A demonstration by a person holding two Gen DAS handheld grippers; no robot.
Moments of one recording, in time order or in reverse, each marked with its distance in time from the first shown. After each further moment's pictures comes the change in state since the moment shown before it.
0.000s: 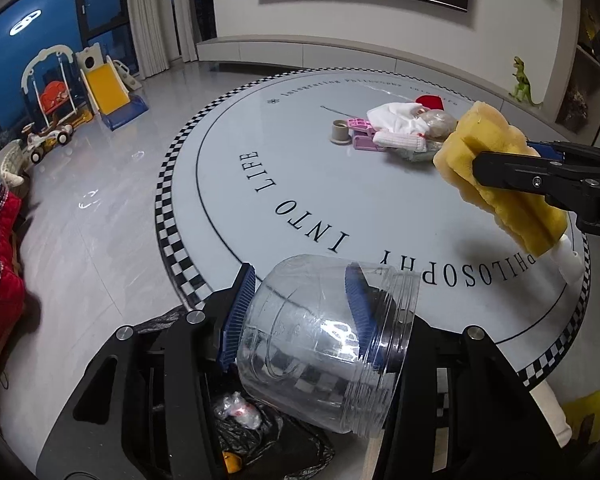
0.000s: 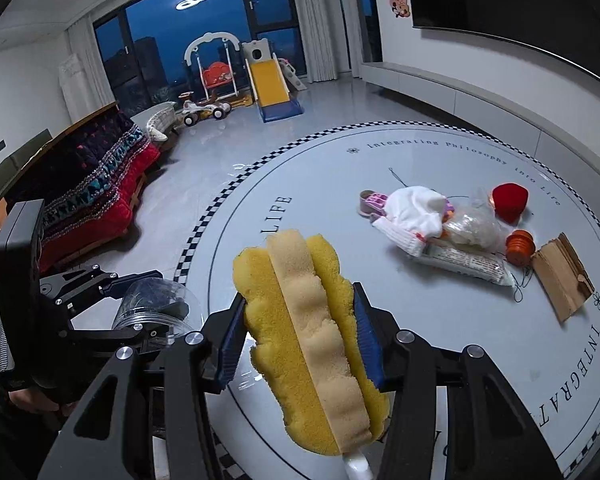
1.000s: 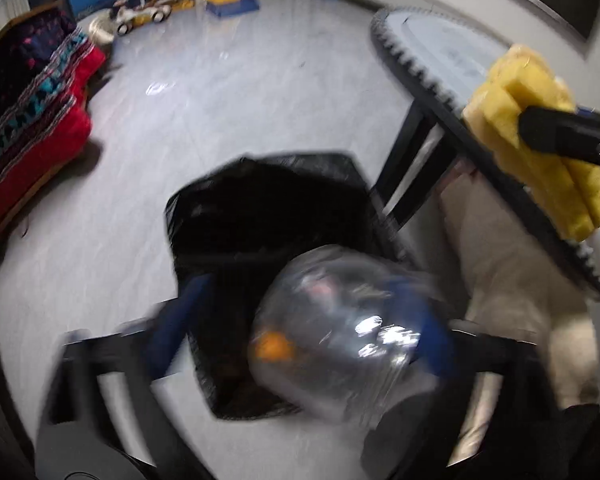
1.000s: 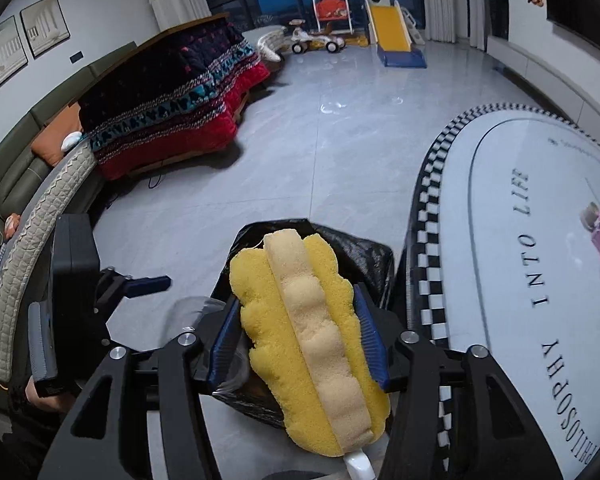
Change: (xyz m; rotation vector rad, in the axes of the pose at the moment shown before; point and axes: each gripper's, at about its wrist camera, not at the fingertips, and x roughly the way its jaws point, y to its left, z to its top) left arm -0.031 0.151 -0.150 -0.341 0.273 0.187; right arm 0.091 0.220 -0.018 -0.231 0.272 0.279
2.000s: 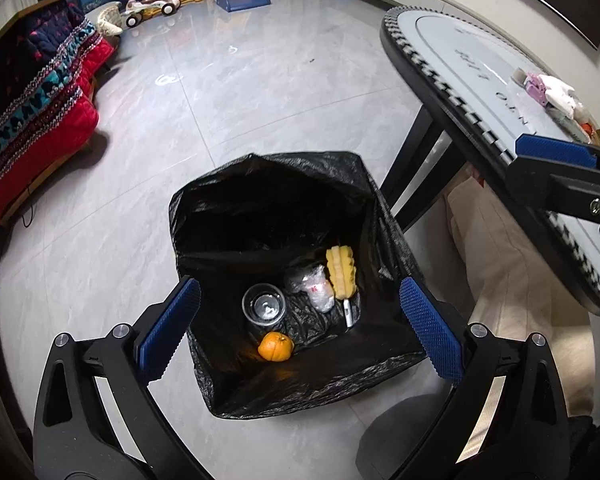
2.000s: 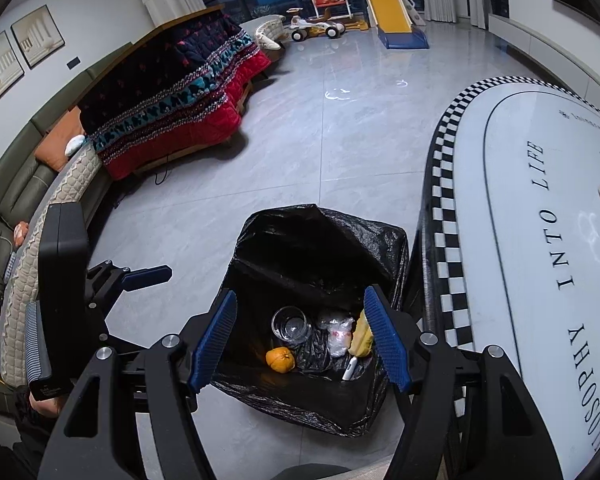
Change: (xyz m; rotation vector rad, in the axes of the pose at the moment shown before) left arm -0.005 -0.005 0.008 -0.032 -0.015 -0.006; right arm 0.000 -0.009 -0.006 0.048 0.007 0.041
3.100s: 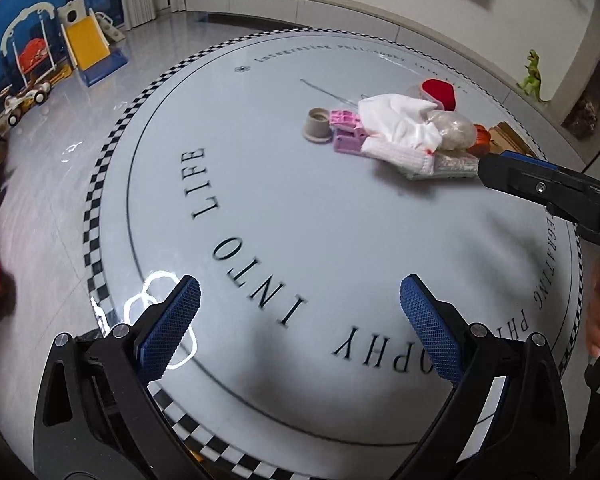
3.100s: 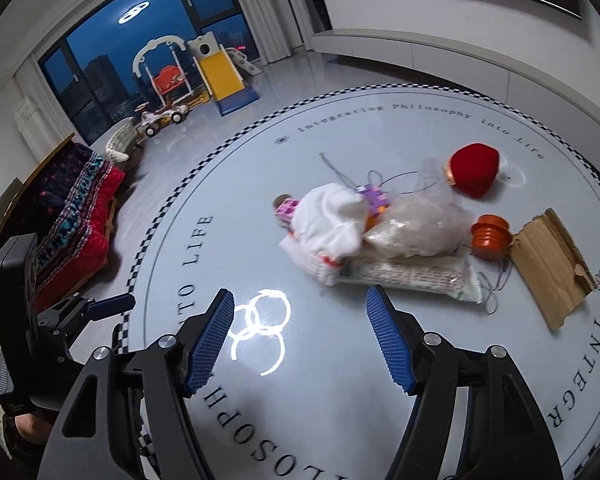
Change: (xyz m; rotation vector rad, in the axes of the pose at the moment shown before) left arm 0.032 -0.272 0.152 0.345 -0.051 -0.252; right arm -0.145 -0.283 -0.028 0.418 -0.241 -0.327
